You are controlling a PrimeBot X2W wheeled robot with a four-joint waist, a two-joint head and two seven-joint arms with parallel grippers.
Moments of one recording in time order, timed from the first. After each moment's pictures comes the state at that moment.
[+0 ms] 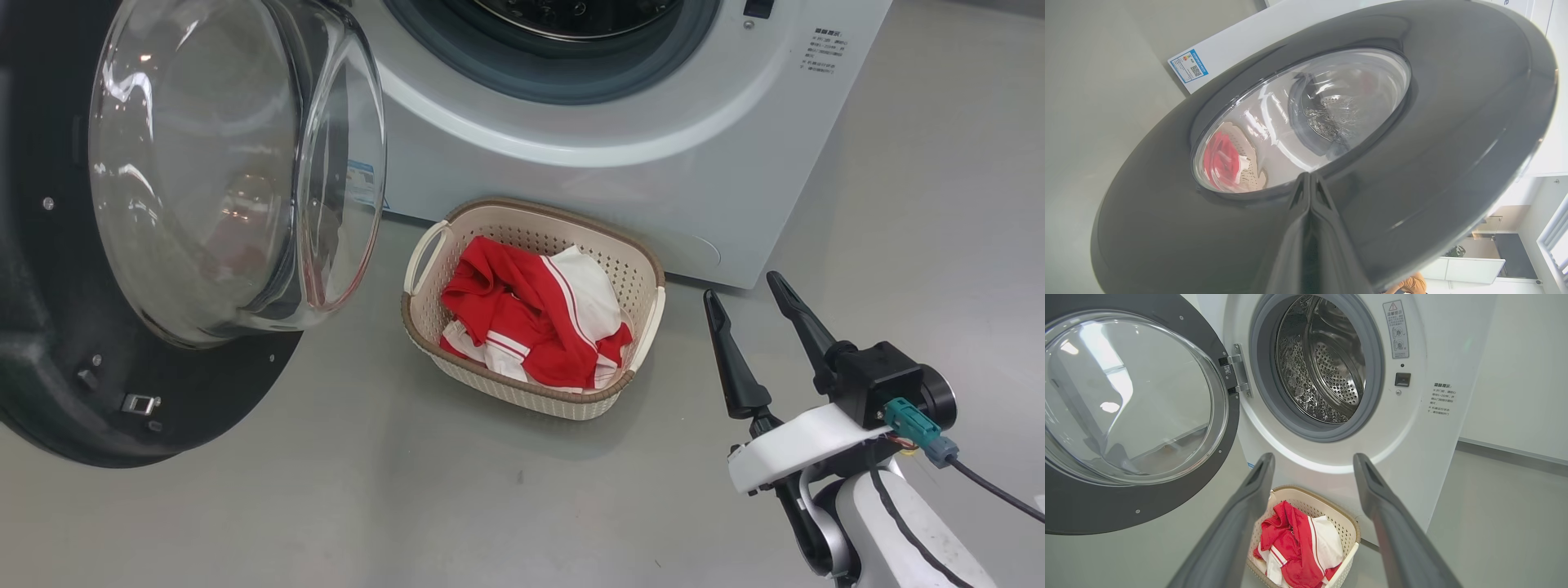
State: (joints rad) left arm -0.51 0.33 0.56 0.47 -1.42 -0.08 1.17; right arm -0.15 -0.18 0.40 0.05 0.37 -0.03 -0.15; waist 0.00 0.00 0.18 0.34
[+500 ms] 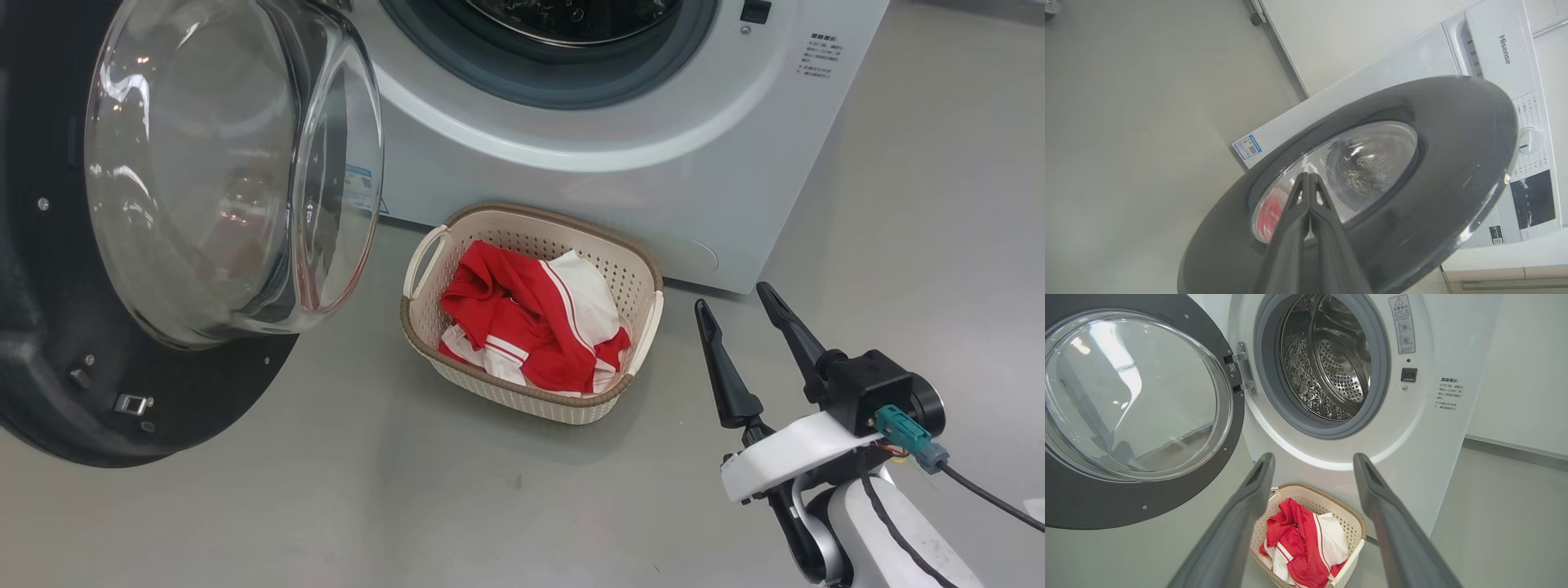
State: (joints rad) left arm -0.48 0.37 0.61 0.38 -1.28 -0.10 0.97; right arm -0.14 -0.17 0.41 0.07 0.38 -0.03 -0.16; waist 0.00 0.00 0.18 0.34
